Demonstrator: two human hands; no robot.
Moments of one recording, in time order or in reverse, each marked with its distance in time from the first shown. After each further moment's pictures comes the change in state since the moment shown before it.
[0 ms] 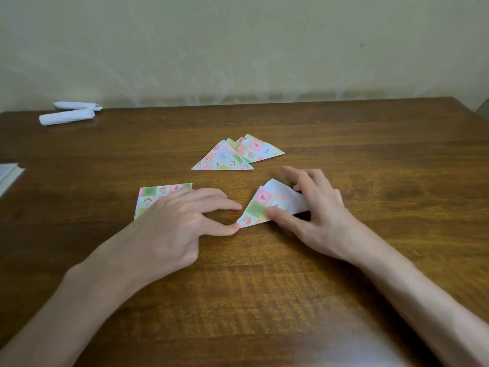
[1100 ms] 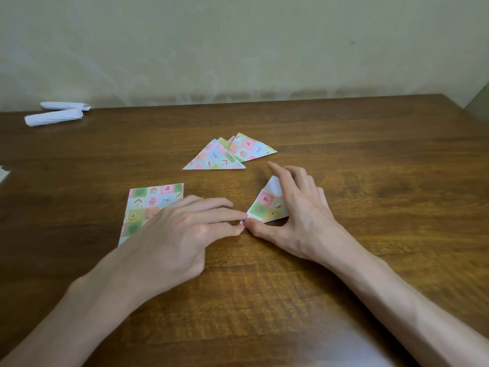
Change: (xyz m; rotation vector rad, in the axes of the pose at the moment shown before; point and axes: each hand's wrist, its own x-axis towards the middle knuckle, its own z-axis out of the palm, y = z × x) left_hand 0.008 0.019 0.008 -0.048 0.034 0.035; right_hand 0.005 -0.007 0.020 -0.138 0.052 0.008
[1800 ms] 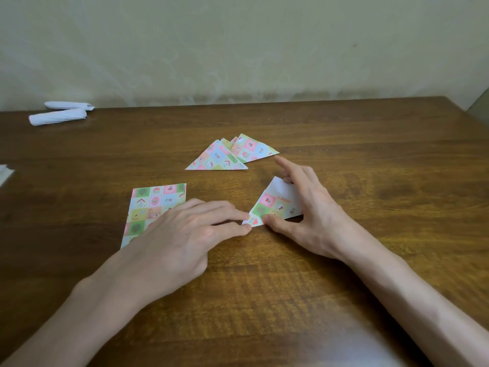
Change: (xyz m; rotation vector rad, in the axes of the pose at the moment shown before) left_hand -0.003 0.003 0.002 0.004 -0.056 -0.042; right_hand 0.002 0.021 -0.011 0.225 -0.053 -0.037
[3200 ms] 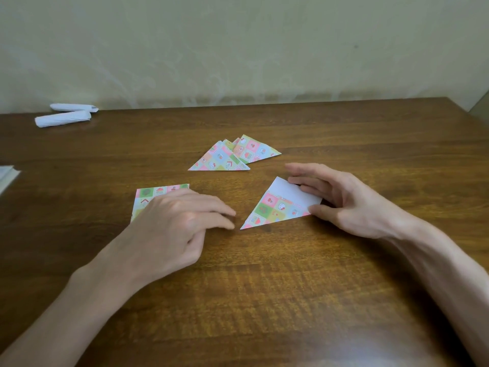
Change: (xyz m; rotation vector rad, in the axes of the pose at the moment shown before) left_hand -0.003 -0.015 -0.007 -0.075 0.188 -0.021; right_hand 0.005 0.033 -0.045 0.411 -0.223 -0.069
